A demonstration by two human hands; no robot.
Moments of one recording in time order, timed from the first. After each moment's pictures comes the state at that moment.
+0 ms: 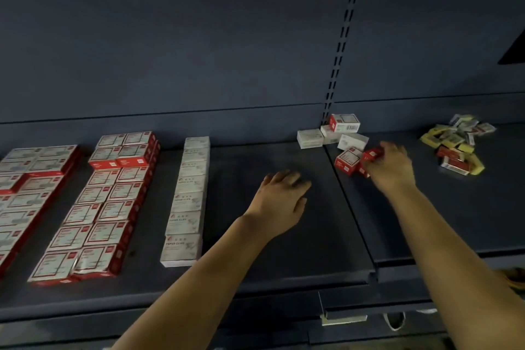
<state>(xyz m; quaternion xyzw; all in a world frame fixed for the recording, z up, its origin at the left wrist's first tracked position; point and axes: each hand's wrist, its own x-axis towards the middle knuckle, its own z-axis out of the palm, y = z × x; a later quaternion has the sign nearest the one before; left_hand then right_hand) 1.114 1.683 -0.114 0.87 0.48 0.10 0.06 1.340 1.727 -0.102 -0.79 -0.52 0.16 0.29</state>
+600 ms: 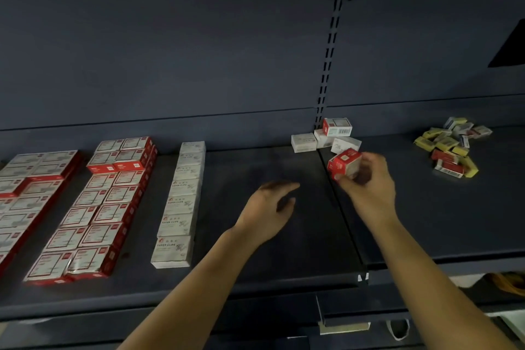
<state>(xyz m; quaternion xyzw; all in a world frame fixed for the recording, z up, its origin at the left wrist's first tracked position) 1.114 1.673 -0.125 0.78 0.50 0.29 0.22 1.309 1.677 -0.106 -0.63 -0.51 0.23 0.53</state>
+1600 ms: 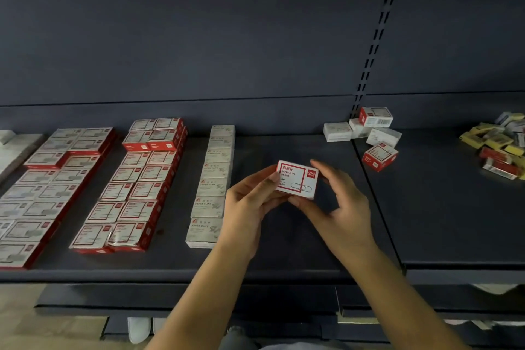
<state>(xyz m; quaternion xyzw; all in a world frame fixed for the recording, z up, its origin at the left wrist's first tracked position) 1.069 1.619 -0.077 0.30 0.41 0.60 0.61 1.208 1.632 -0.107 -0.47 -0.70 0.16 0.51</state>
